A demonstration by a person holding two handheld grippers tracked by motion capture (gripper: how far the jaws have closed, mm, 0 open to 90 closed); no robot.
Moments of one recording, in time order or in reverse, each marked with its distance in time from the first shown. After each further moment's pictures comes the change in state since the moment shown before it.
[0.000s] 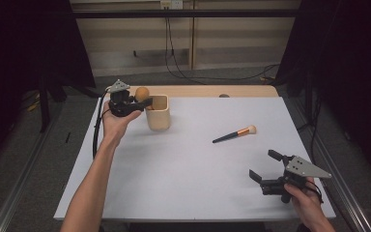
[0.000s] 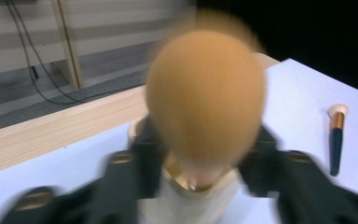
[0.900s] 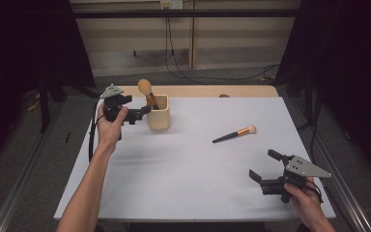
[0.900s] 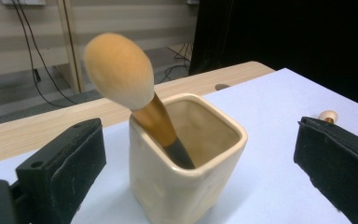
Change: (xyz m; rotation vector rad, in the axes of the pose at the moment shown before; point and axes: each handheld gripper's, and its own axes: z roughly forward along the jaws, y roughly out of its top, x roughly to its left) left arm -0.006 -0.011 -0.025 -0.052 -0.019 -0.016; right arm 0.000 0.000 0.001 -0.003 0.004 0.002
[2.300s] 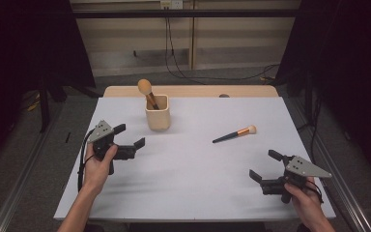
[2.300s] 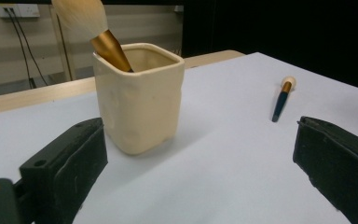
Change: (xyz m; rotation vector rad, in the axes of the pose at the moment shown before) left arm -0.049 -0.071 -0.070 -0.064 -0.012 0.052; right arm 0.000 0.000 -0.001 0.003 -0.010 0.005
